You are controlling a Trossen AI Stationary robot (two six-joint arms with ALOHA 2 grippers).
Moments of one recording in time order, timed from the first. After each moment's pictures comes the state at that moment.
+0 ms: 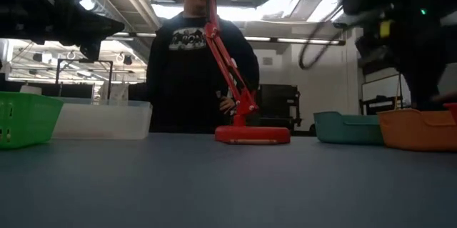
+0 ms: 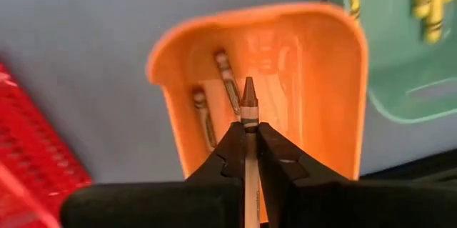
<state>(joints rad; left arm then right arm) -0.07 0.23 0.01 0.26 -0.20 -0.14 0.07 1.26 0.83 -1.18 0.03 0.35</state>
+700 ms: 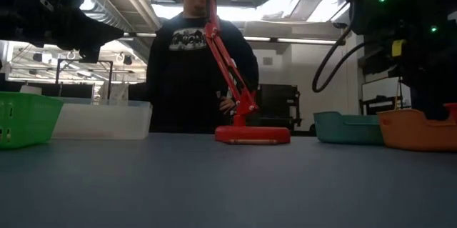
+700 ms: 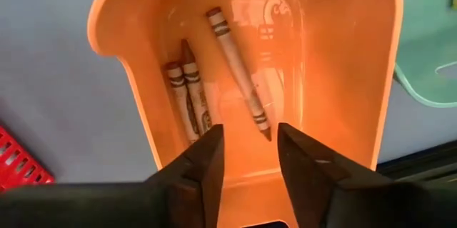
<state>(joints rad) -0.07 0.23 0.01 0.22 -0.20 -0.12 0.07 1.26 0.73 -1.14 0.03 0.34</state>
